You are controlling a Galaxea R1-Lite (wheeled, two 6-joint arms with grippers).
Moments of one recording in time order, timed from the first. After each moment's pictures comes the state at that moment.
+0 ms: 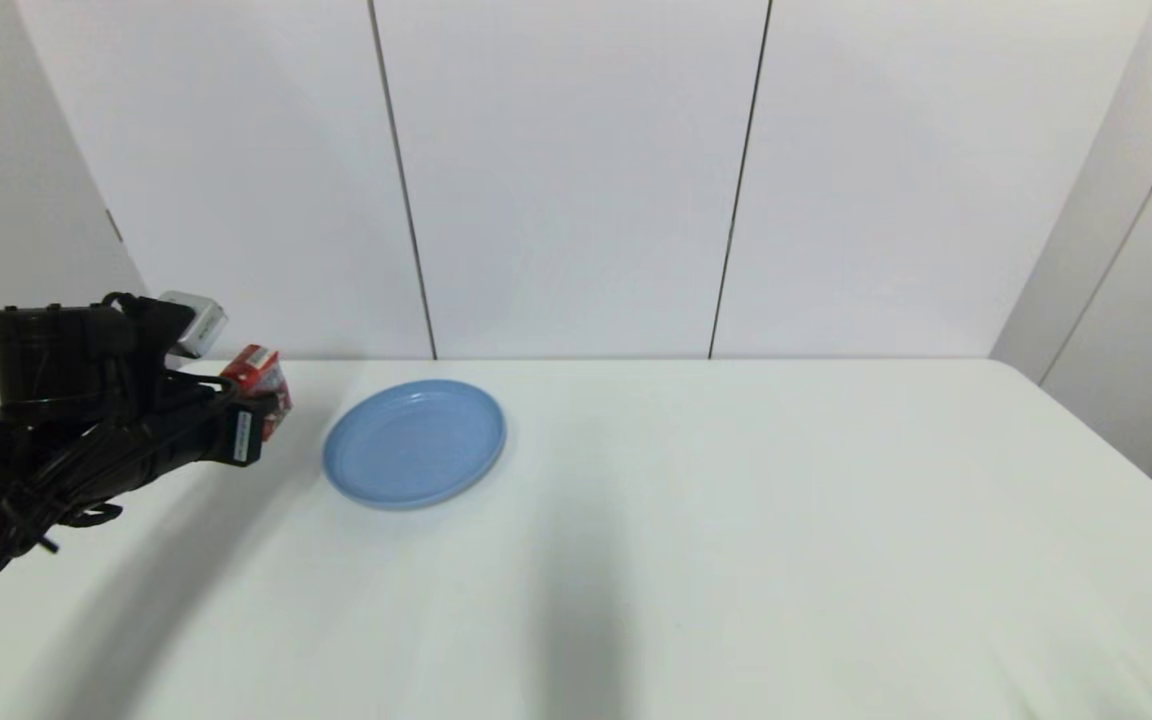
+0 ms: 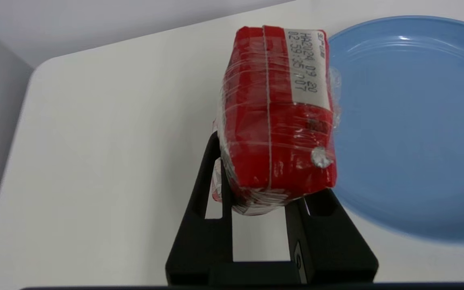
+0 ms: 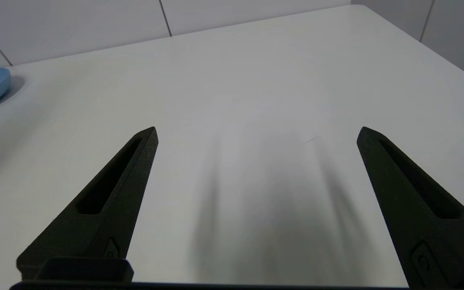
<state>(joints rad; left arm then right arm) 0.00 1.70 -0.69 -0.61 -0.06 0.21 0.00 0.00 0.00 0.01 -0.04 0.15</state>
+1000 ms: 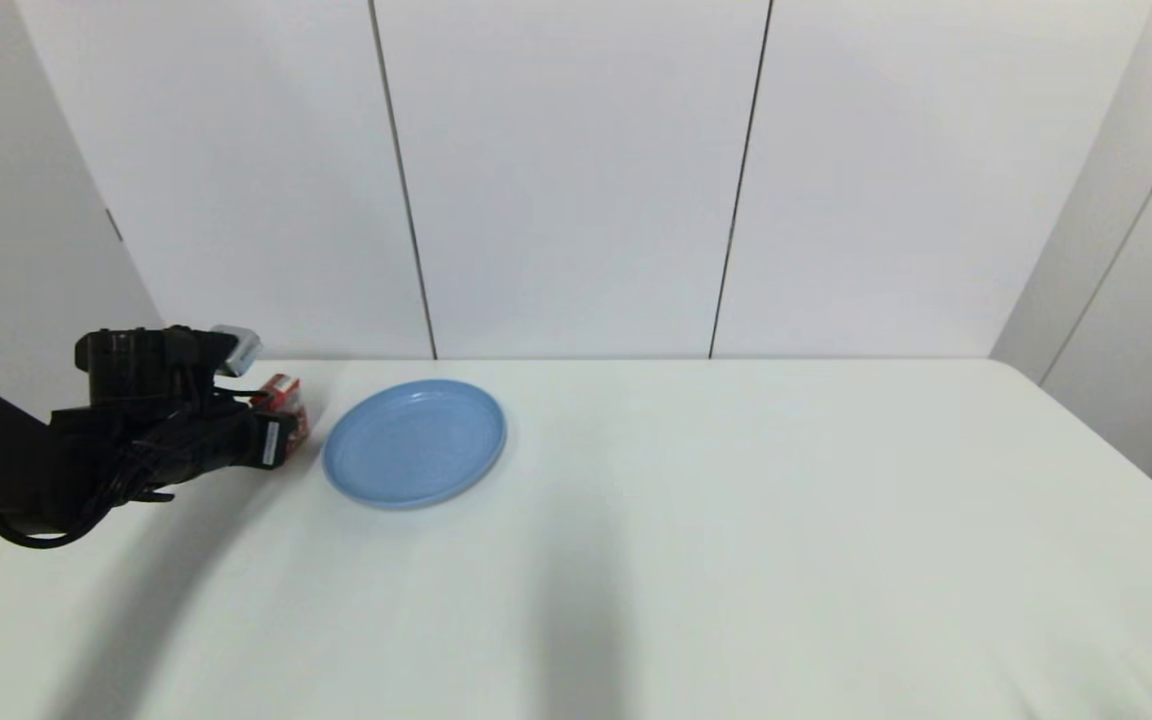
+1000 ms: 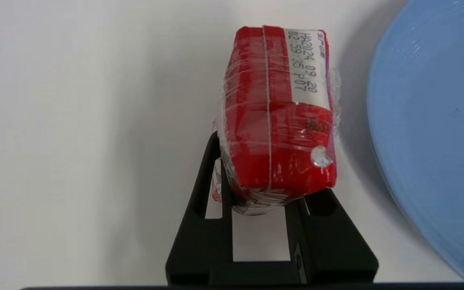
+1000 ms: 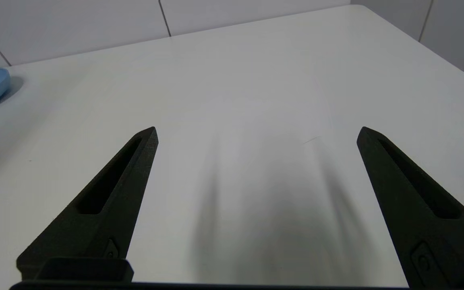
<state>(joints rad) 0.07 1.96 -0.82 -0.61 -0.13 0.21 0.00 0.00 0.00 0.01 -0.04 0.15</state>
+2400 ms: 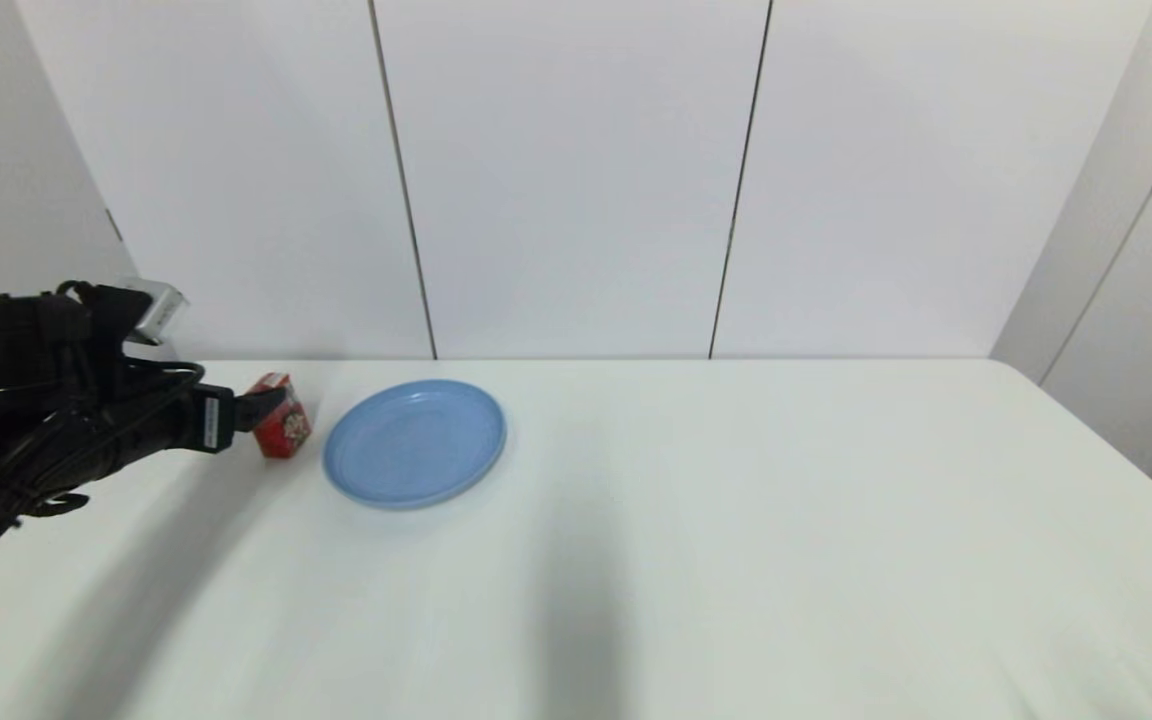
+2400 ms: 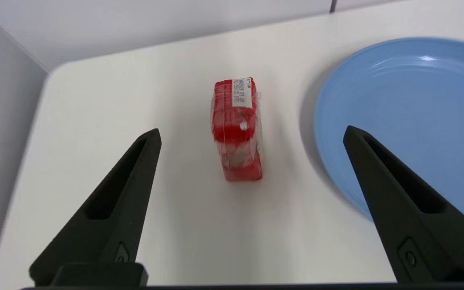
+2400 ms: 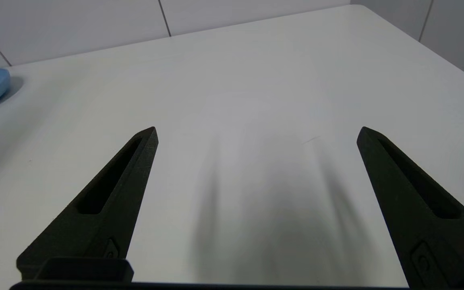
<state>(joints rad) 0.06 1.61 -0.65 -0.62 -0.13 0.20 0.00 0.00 0.00 0.01 -0.04 0.15</state>
